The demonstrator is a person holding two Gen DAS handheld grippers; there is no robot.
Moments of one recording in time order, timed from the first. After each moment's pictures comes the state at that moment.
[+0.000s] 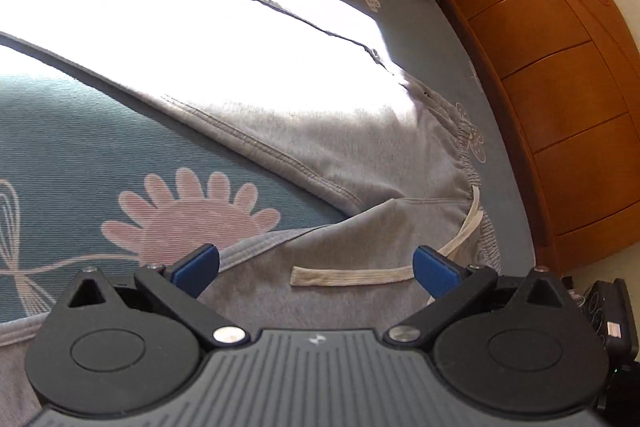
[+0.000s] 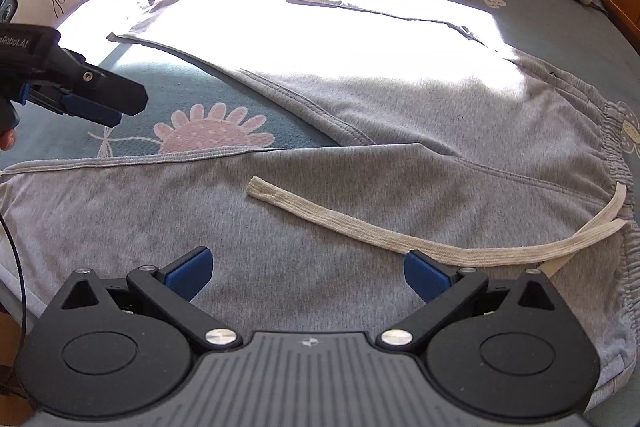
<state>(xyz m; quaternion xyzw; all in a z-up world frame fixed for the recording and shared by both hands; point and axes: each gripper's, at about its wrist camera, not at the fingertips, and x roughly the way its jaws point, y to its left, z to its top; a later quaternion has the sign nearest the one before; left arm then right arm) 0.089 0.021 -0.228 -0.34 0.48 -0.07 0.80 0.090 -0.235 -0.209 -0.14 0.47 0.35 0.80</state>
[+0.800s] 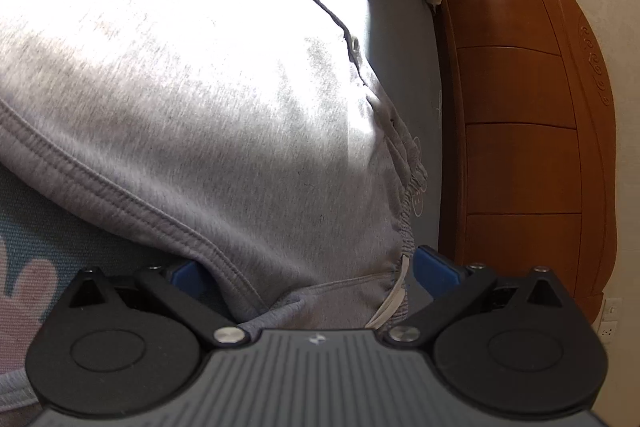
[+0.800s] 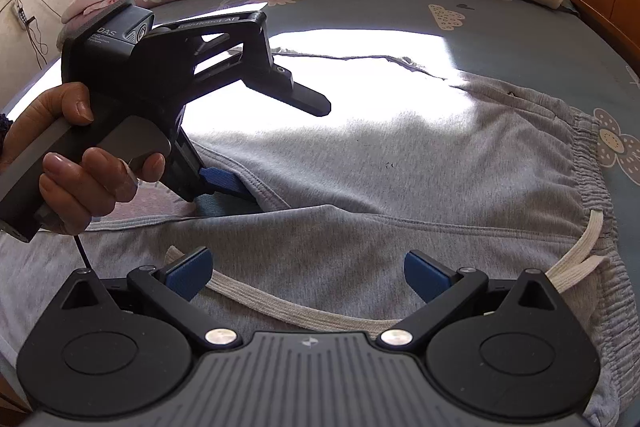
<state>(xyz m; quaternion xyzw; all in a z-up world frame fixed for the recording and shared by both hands) 0.196 -0.013 -0.305 -0.52 0.47 -0.13 0.70 0.147 -0.258 -0.217 -0.08 0.44 0.32 0.84</state>
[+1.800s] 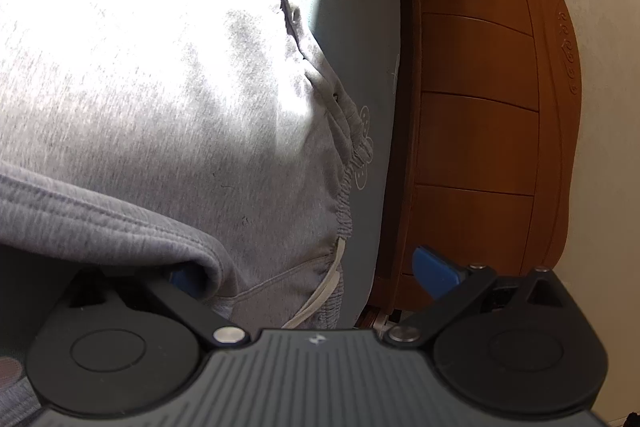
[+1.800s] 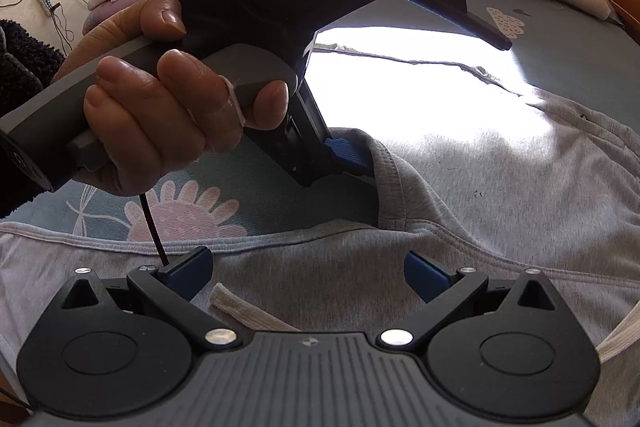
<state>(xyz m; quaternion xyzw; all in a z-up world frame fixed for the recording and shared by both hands) 0.246 -0.017 -0.298 -0.56 0.50 -0.23 0.62 0.154 -0.195 -0.232 -0.10 0.43 0.39 0.81</state>
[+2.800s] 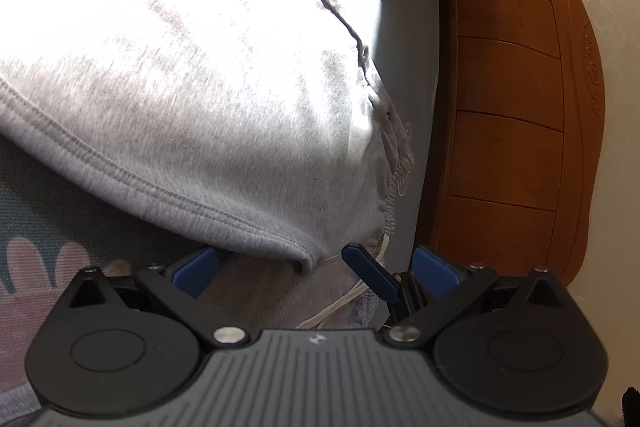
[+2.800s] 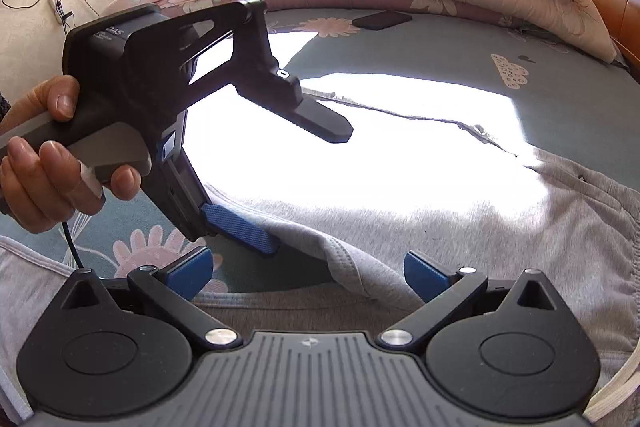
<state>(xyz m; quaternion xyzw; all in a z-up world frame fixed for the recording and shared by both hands) 0.193 0.053 -0.296 -0.55 0.52 -0.15 0.64 0.177 -0.180 -0.219 -0.10 0.40 0.40 0.82</state>
